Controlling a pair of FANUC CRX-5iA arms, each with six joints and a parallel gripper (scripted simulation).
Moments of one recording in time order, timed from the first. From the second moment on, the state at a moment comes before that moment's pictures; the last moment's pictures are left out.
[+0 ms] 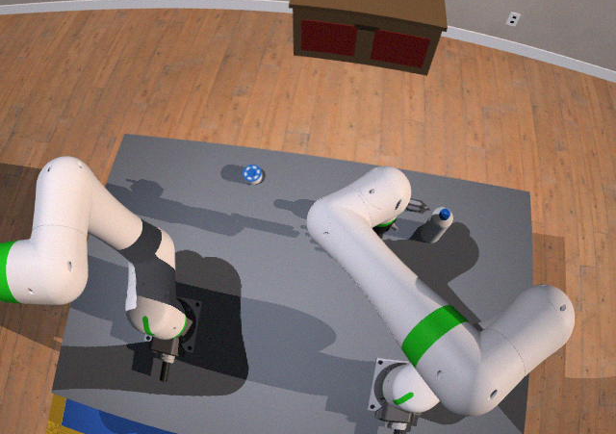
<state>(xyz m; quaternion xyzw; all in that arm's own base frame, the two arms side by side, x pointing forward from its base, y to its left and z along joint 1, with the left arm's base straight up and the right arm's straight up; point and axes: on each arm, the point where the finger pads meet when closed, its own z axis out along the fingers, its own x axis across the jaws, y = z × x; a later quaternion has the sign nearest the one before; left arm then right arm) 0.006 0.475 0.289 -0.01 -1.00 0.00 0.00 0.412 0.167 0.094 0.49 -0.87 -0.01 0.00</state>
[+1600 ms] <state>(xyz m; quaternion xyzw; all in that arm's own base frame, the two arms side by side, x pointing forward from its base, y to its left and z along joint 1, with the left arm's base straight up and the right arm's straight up) 0.006 0.475 0.289 -0.01 -1.00 0.00 0.00 0.395 0.178 0.104 -0.30 -0.95 0.00 0.00</state>
